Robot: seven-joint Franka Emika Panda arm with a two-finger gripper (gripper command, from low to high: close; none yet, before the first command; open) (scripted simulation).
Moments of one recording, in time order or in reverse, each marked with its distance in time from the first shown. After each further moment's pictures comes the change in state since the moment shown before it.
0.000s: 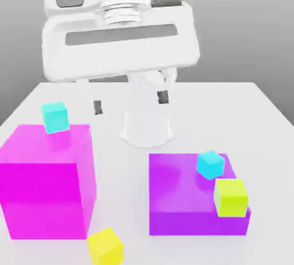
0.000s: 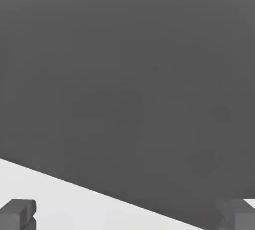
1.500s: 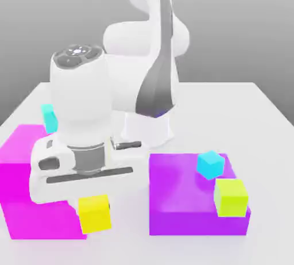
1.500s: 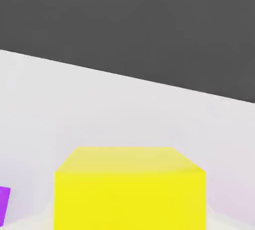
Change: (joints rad) arm 0.012 0.266 -0.130 -0.073 -0.175 0.051 0.239
